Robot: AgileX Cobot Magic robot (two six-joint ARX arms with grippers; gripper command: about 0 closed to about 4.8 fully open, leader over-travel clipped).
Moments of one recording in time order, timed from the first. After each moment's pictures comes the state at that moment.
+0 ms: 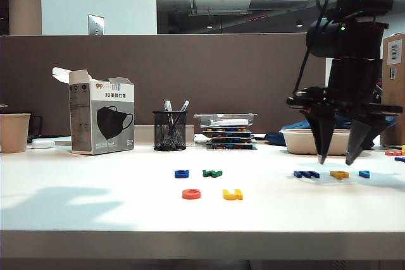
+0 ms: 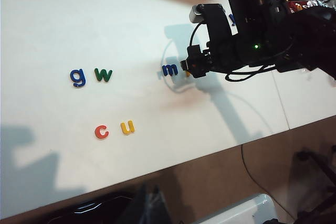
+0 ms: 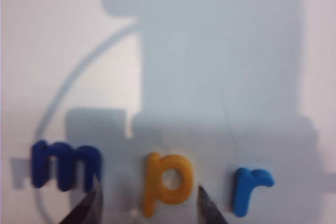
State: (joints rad) left arm -0.86 1.30 1.80 -1.22 -0.09 -0.67; right arm 0.22 1.92 1.43 -0.82 -0.05 0.15
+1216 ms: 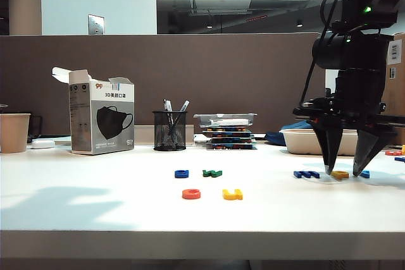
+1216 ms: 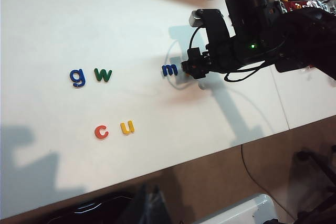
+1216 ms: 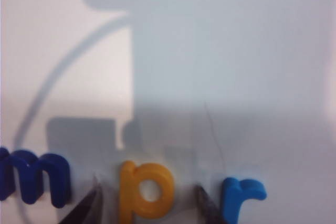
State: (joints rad) left arm -0.86 1.30 1.80 -1.22 -0.09 -0.67; right arm 0.20 1.96 1.43 -0.82 -0.07 0.14
